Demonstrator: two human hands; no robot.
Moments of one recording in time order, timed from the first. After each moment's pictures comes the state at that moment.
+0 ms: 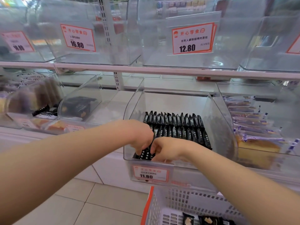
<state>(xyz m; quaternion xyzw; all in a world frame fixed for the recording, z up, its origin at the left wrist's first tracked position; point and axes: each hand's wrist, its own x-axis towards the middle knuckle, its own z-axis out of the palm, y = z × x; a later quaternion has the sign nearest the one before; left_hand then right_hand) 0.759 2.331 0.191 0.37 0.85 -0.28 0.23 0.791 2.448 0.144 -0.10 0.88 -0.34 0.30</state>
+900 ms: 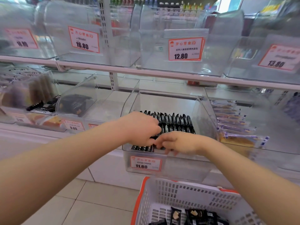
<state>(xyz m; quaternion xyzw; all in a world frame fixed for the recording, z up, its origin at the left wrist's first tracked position) 0.799 2.322 0.214 0.48 0.86 -0.19 -0.05 0.829 2.484 0.173 -0.15 0.91 -0.31 0.24</state>
